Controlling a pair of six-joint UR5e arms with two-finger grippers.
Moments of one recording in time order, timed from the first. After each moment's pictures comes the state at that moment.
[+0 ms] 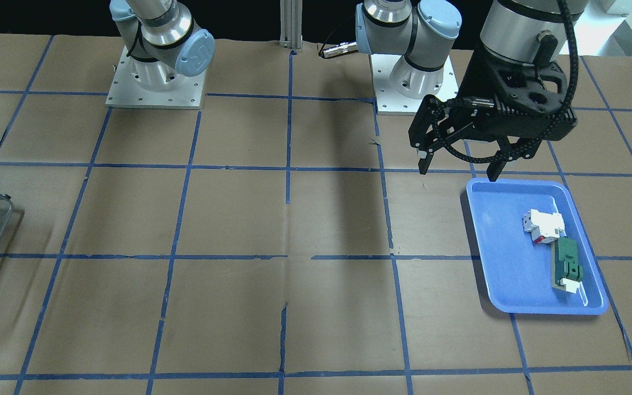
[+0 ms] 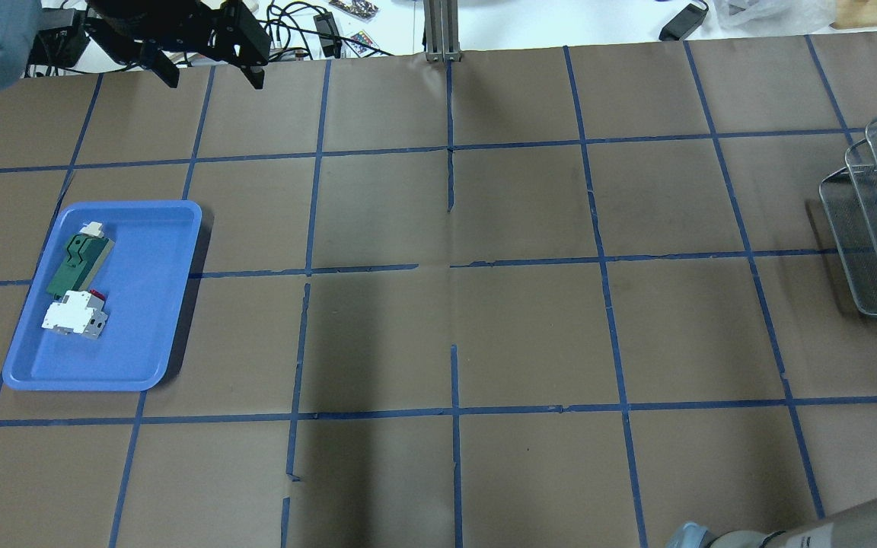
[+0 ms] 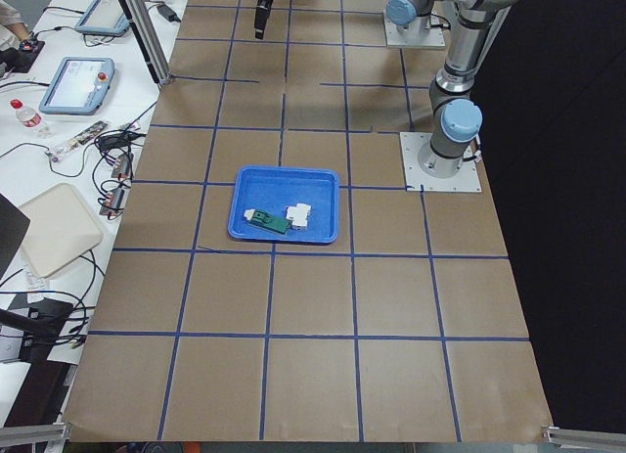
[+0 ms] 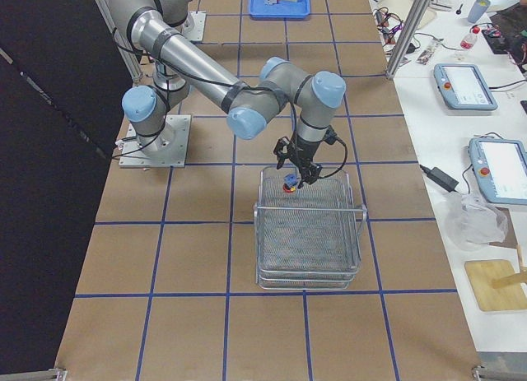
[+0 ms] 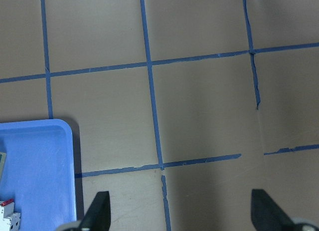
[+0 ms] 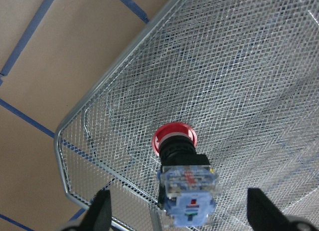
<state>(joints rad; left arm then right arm) -1.59 -1.67 -1.38 -1.44 1.55 0.08 0.93 -1.30 1.52 -1.75 -1.85 -1.36</state>
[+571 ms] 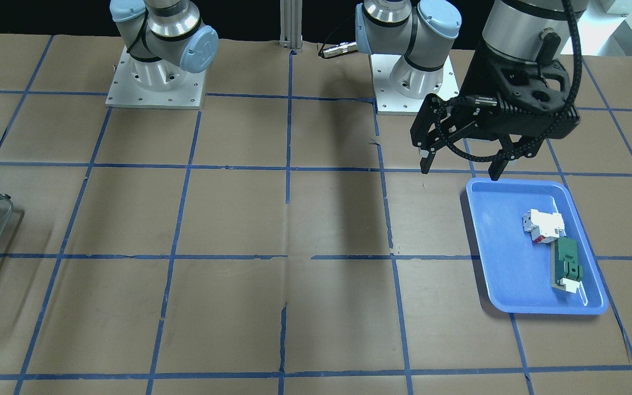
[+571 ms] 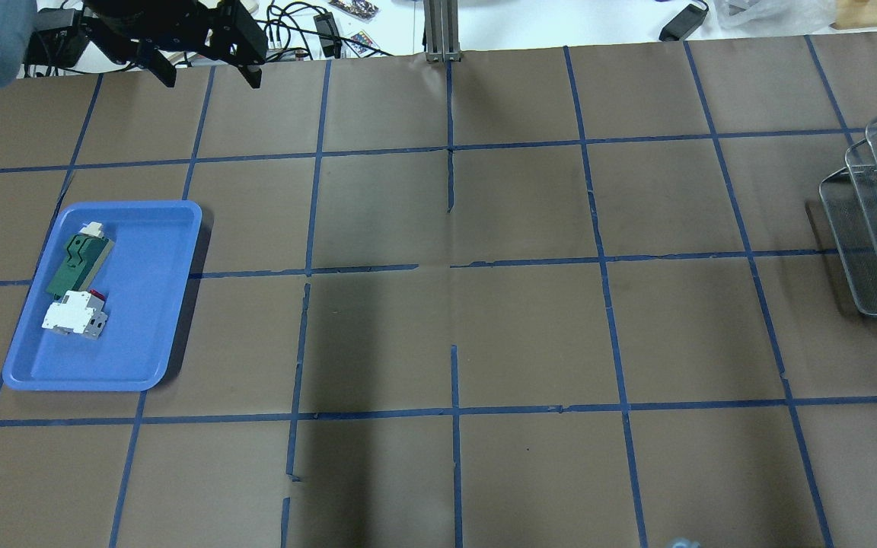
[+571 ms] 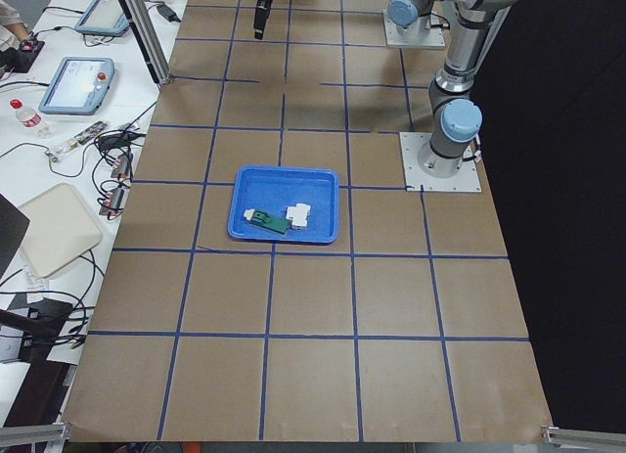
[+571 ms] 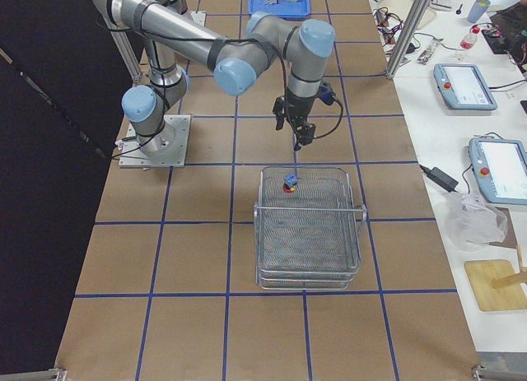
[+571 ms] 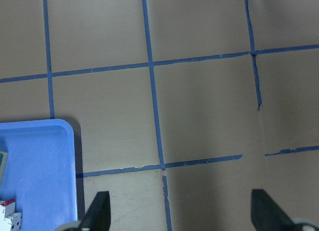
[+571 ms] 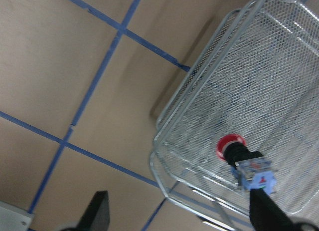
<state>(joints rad) -1.58 -1.67 -1.38 -1.44 1.55 0.08 1.07 -1.48 1.53 -1.56 -1.74 -0.93</state>
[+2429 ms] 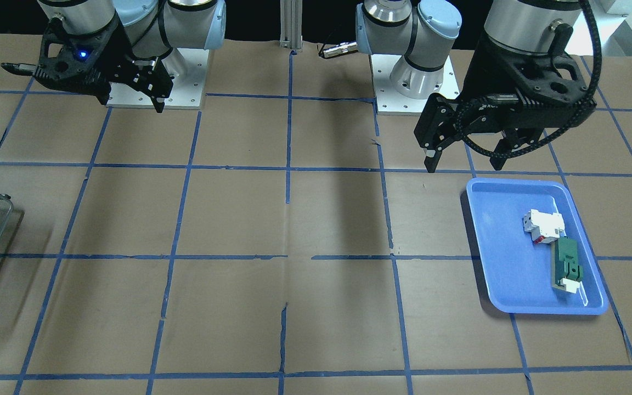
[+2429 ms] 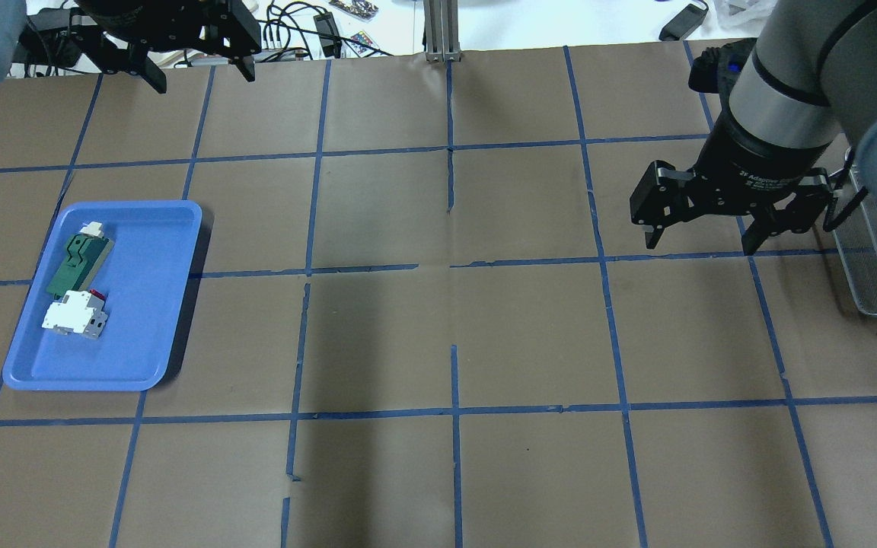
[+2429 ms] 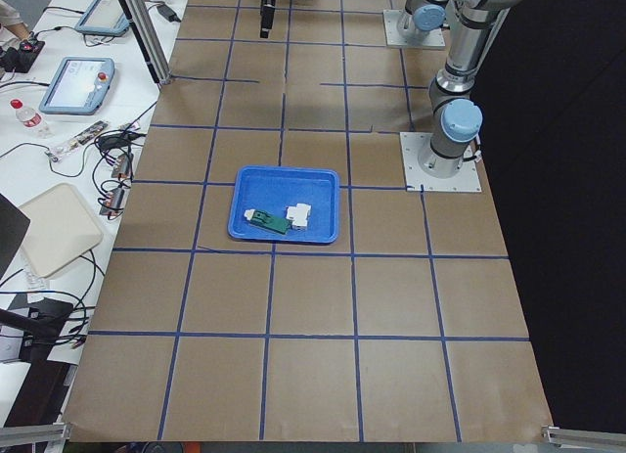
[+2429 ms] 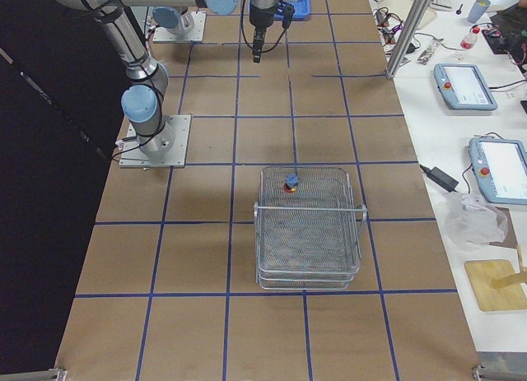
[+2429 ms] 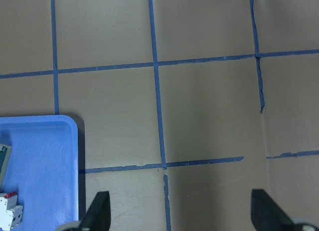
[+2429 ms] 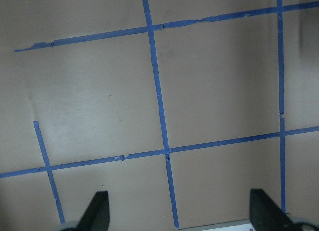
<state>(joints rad) -1.58 -1.66 -1.38 -1.45 1.57 -0.10 1.55 -1.72 1.71 -1.49 -1.58 0.12</state>
